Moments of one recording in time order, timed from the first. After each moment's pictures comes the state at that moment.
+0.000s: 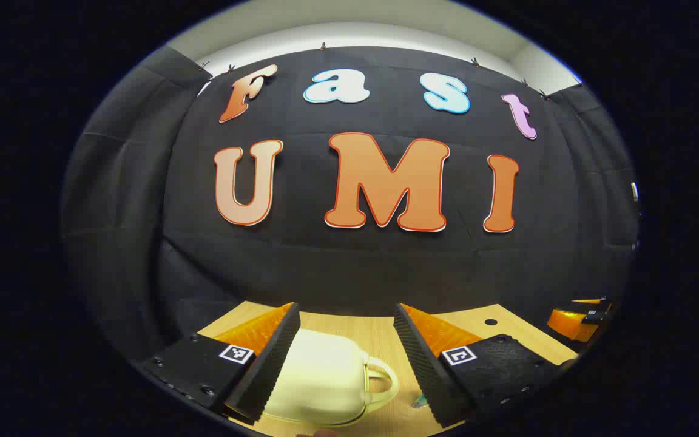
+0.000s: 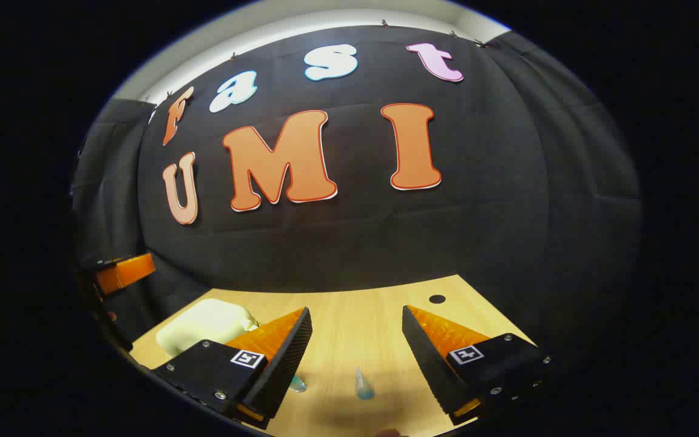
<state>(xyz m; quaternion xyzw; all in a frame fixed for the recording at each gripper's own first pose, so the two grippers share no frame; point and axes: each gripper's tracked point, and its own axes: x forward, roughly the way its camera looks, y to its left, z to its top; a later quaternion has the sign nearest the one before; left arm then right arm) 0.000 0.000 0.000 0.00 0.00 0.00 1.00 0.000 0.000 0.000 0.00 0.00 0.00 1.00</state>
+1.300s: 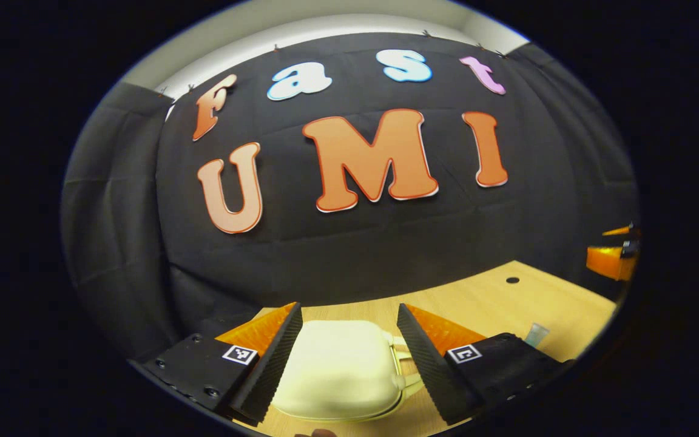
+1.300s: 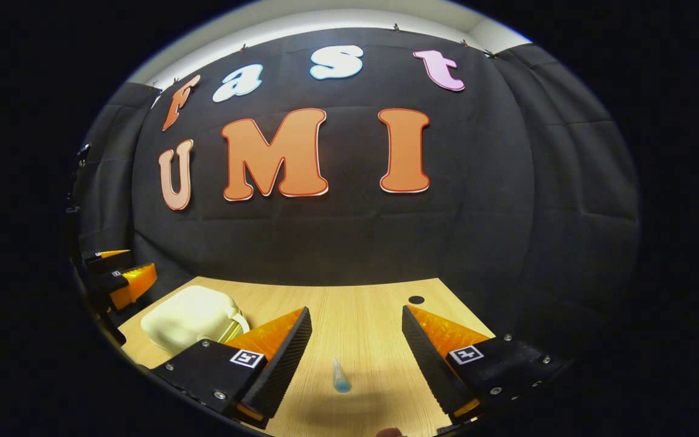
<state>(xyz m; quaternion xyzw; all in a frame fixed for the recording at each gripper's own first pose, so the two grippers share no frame) -0.003 -0.006 -0.050 0.14 0.03 0.00 0.99 -0.028 -0.022 -0.001 -0.03 0.00 -0.03 1.00</state>
